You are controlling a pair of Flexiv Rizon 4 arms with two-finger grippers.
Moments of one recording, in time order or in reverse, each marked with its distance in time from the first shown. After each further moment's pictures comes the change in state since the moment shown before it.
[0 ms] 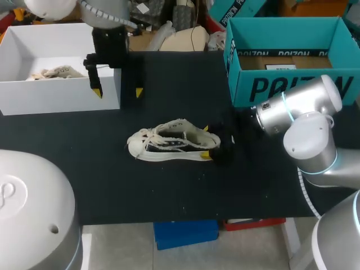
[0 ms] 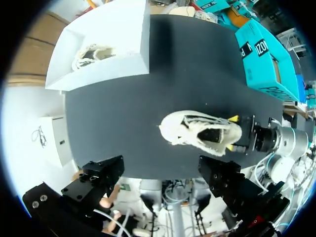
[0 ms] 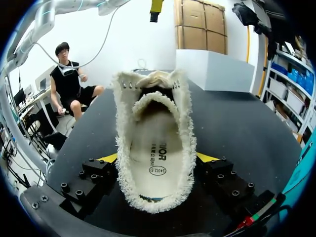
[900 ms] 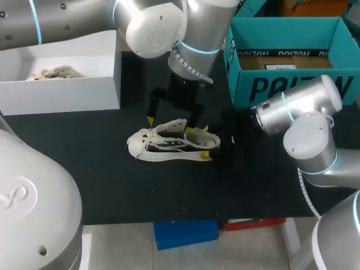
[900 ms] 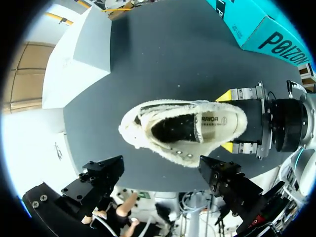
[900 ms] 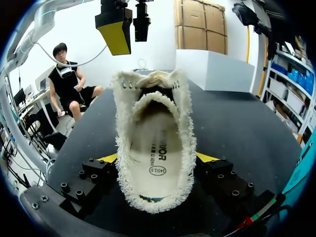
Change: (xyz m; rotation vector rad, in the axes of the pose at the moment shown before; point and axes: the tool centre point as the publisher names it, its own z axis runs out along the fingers) left arm 0.112 0.016 0.084 0.065 -0.248 0.147; right arm 0.000 0.000 0.000 0.000 0.000 0.000
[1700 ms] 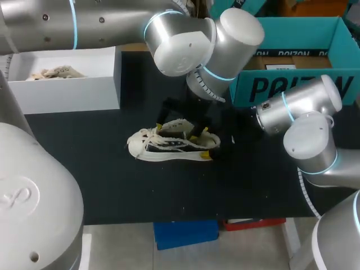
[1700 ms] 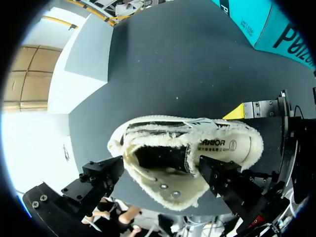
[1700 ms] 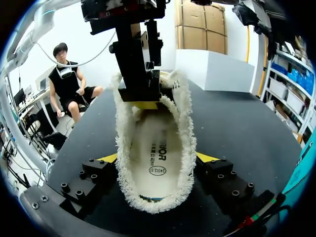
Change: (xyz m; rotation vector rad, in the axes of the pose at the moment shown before) left arm 0.022 -0.027 0.046 0.061 -0.136 -0.034; right arm 0.000 0.000 0.000 0.000 0.000 0.000
